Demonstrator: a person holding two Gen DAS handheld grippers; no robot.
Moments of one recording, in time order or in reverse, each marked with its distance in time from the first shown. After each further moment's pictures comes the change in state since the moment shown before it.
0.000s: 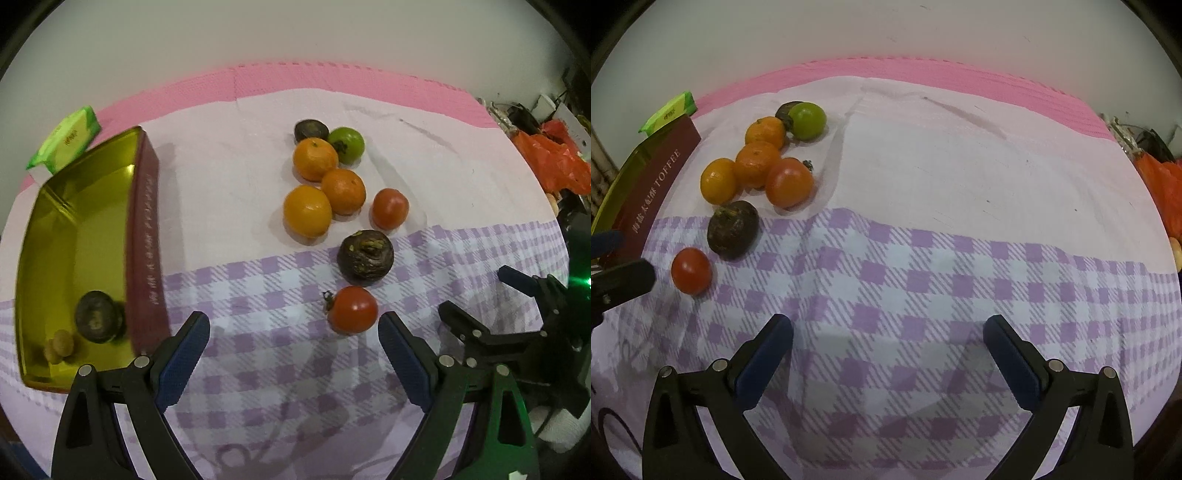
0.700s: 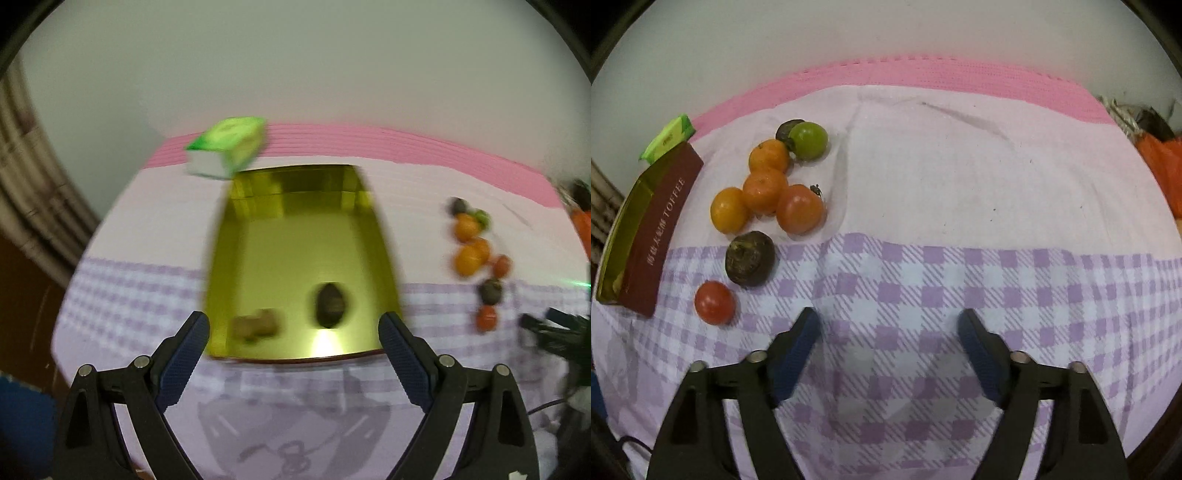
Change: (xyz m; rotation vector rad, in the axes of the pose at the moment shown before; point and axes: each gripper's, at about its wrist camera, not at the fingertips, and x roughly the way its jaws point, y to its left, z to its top) left arm -0.101 0.132 -0.041 -0.192 -0.178 0.232; right arm 0.005 0.010 0.020 0.058 0.021 0.043
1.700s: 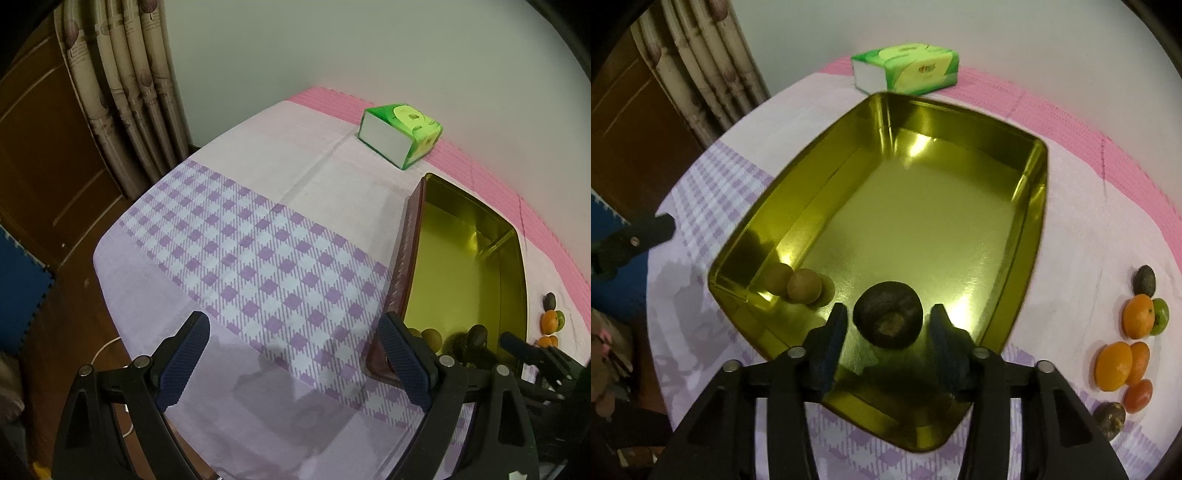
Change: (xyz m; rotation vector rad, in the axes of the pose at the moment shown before) left arm 0.011 0.164 -0.028 -0.490 0.082 0.189; right arm -0.004 0.294 0.040 -0.545 0.049 0.321
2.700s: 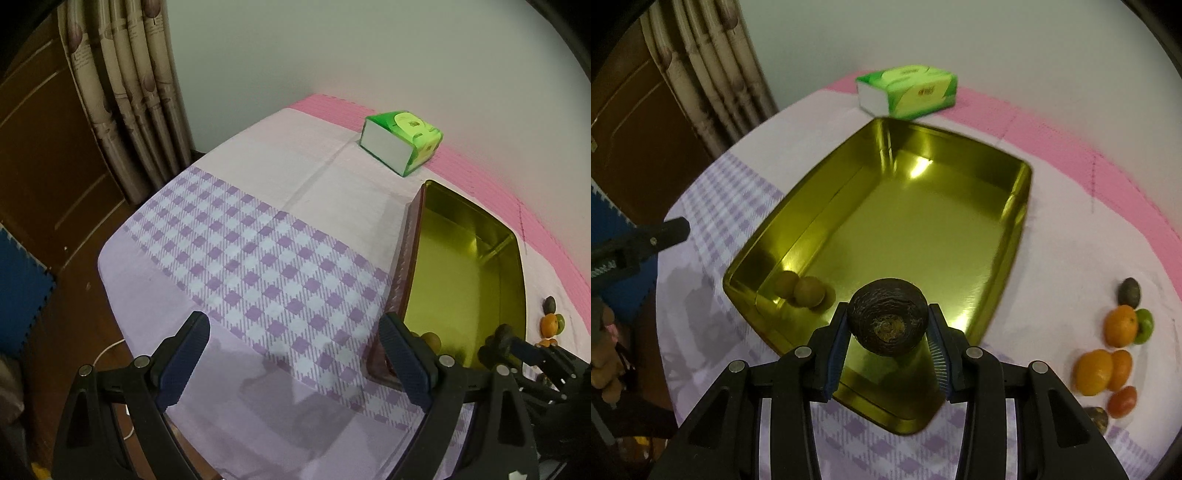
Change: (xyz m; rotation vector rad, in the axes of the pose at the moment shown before) left arm -0.004 0.002 0.001 -0.004 -0.019 0.004; right arm -0.006 0.003 0.002 -0.046 -0.005 -0.016
